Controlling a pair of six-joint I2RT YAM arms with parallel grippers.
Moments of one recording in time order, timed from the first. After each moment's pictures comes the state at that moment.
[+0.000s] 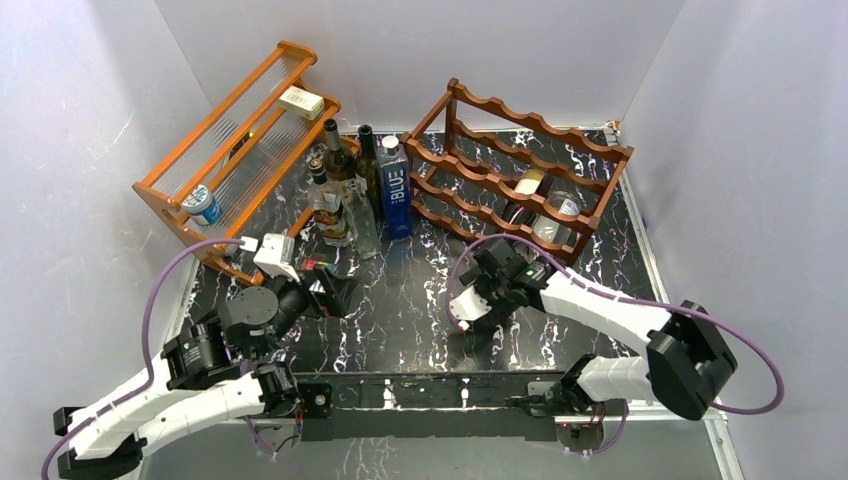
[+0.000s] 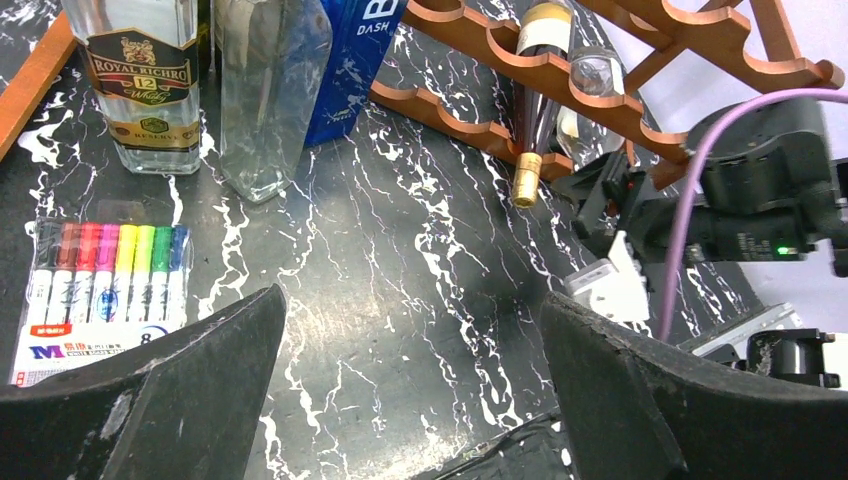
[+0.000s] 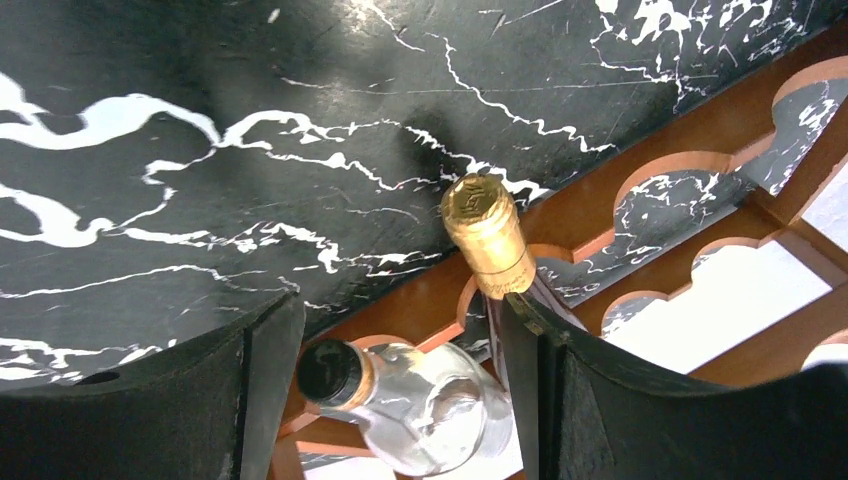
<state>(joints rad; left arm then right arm) -1.09 0.45 0.79 -0.65 -0.61 -0.57 0.80 1.23 0.74 -0.63 0.08 -1.46</state>
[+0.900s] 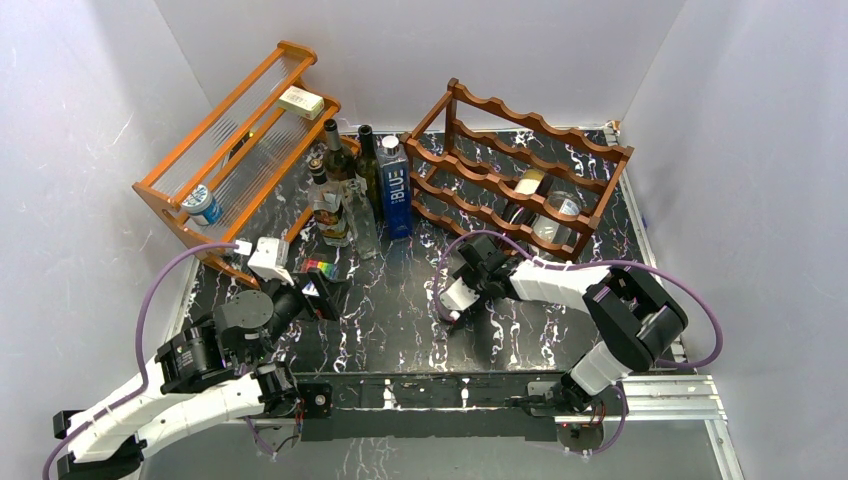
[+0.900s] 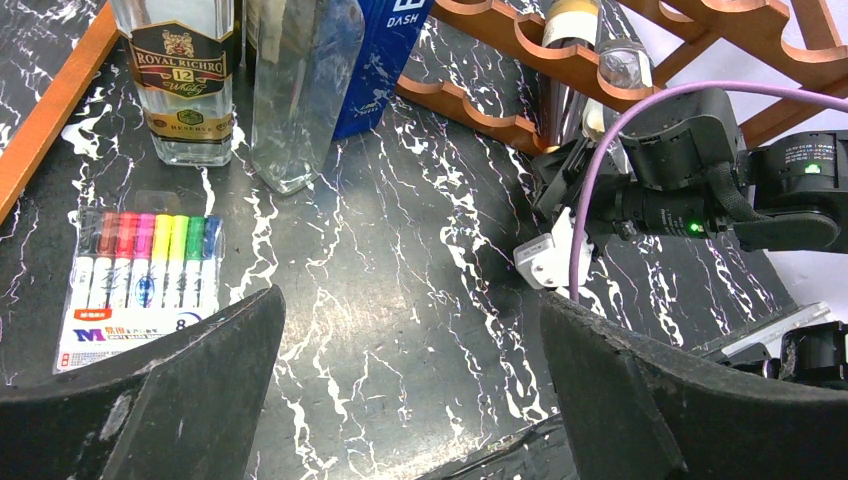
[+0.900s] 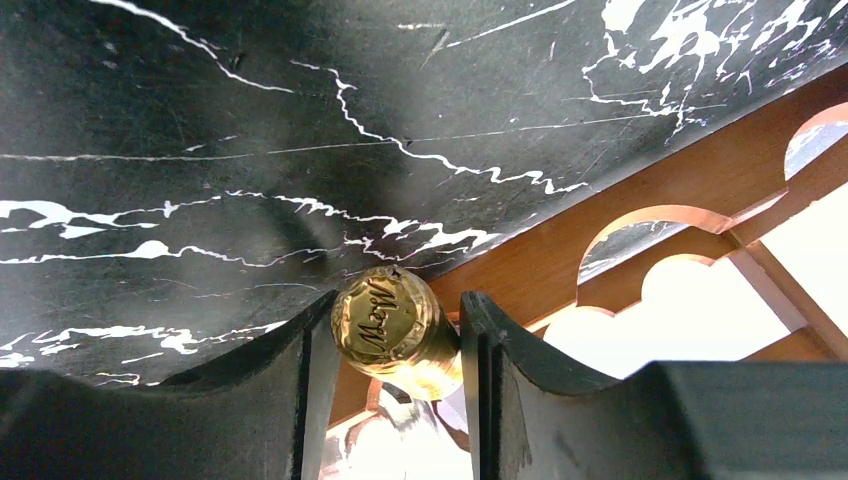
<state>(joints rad) -1.09 0.40 0.79 -0.72 -0.63 -0.56 0.76 1.55 0.74 -0.27 0.21 -1.65</state>
